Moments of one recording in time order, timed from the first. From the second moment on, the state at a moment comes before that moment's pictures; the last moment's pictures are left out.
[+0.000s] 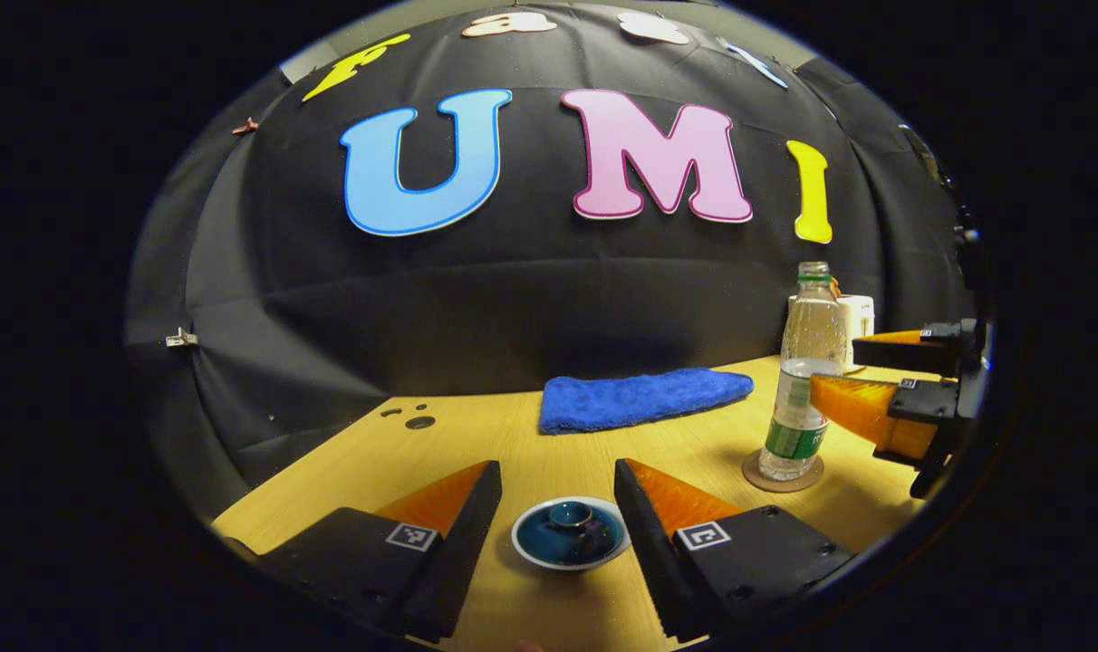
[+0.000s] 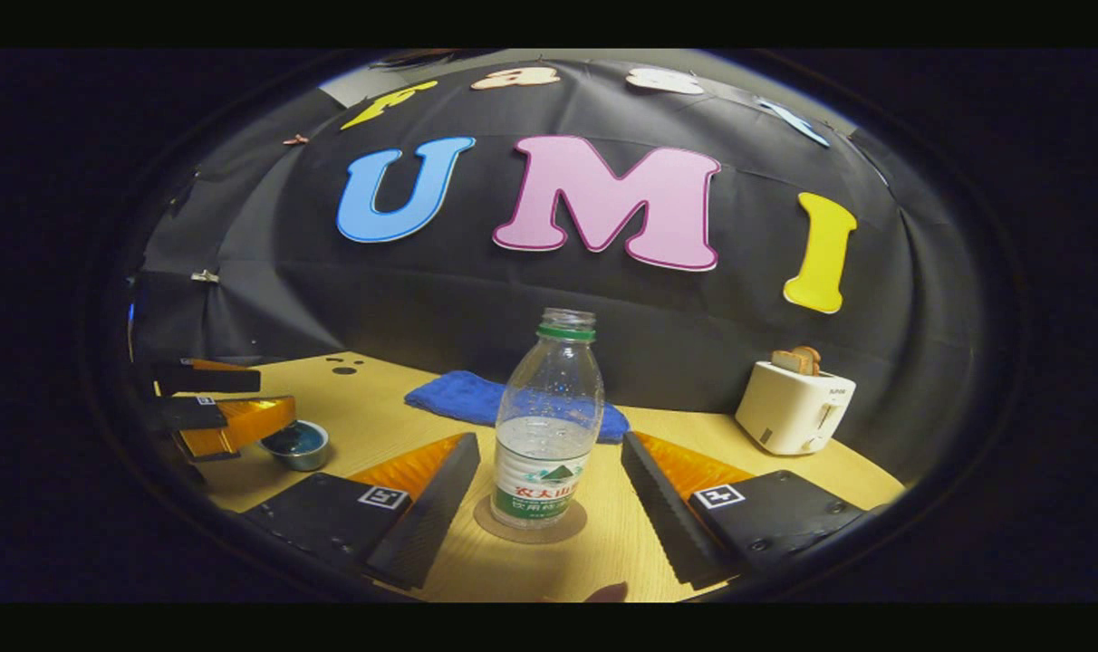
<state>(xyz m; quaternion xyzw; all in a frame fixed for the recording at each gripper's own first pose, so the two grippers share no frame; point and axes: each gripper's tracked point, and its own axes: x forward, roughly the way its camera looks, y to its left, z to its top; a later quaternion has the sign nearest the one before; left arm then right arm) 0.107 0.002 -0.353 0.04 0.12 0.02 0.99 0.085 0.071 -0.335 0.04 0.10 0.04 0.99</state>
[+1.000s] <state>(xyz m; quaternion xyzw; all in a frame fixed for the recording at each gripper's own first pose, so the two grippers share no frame) 0.117 -0.003 -0.373 0.05 0.14 0.02 0.99 0.085 0.069 -0.338 0.05 0.11 0.04 0.99</state>
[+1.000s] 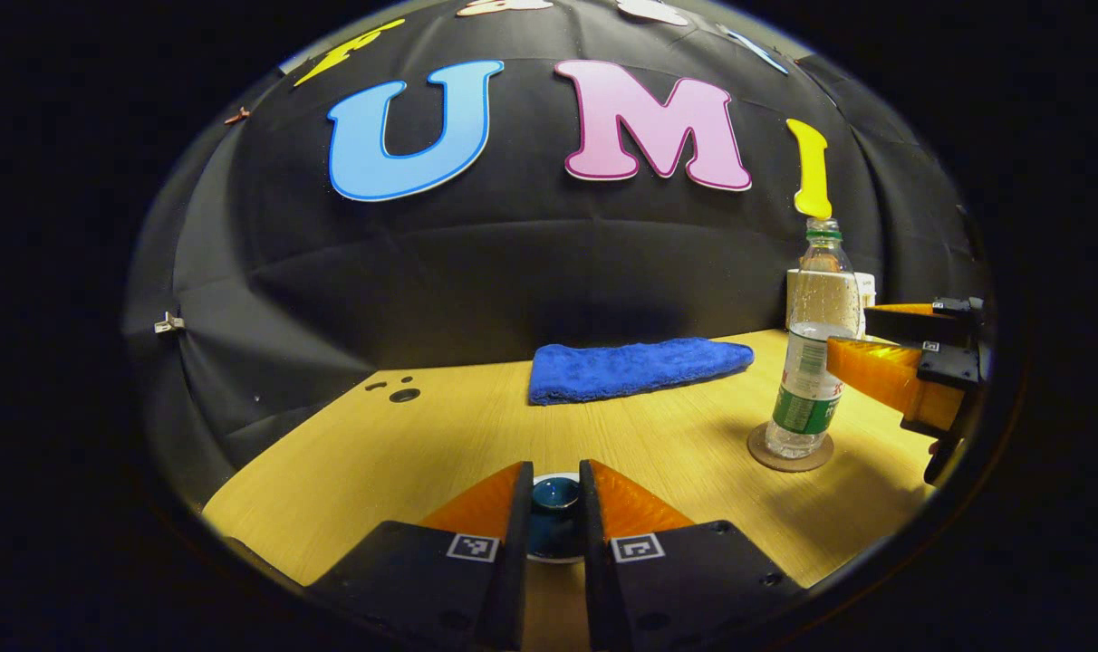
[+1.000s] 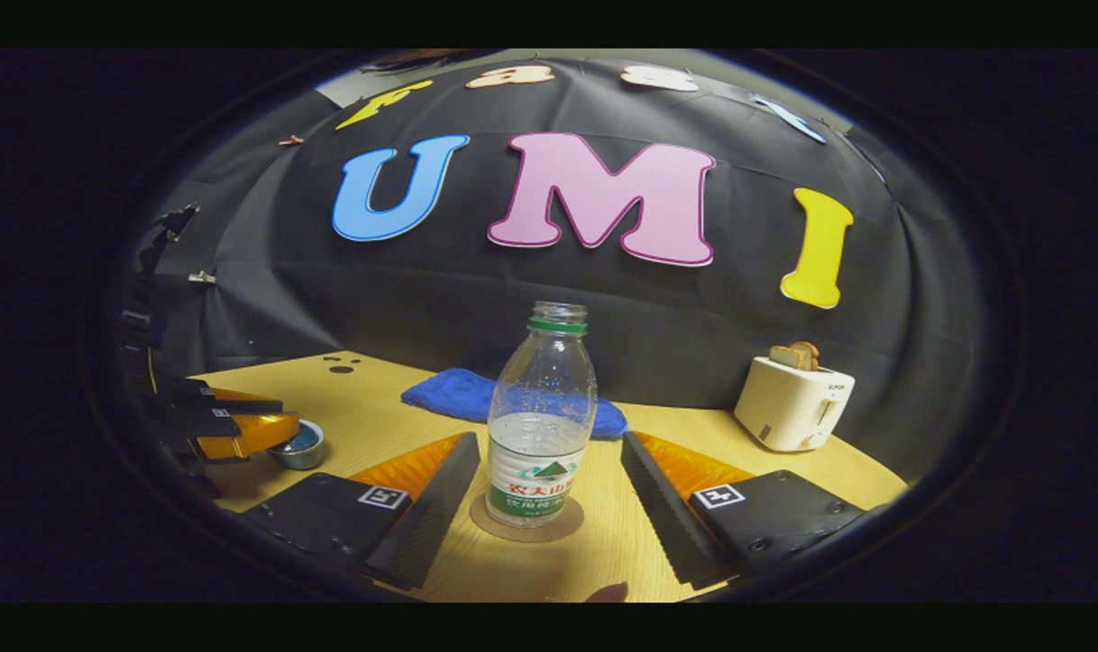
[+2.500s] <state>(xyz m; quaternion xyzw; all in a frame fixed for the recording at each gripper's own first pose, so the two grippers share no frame) 0.066 0.101 -0.303 0.03 0.10 0.09 0.99 0.136 0.111 -0.316 -0.39 0.05 0.10 0.91</state>
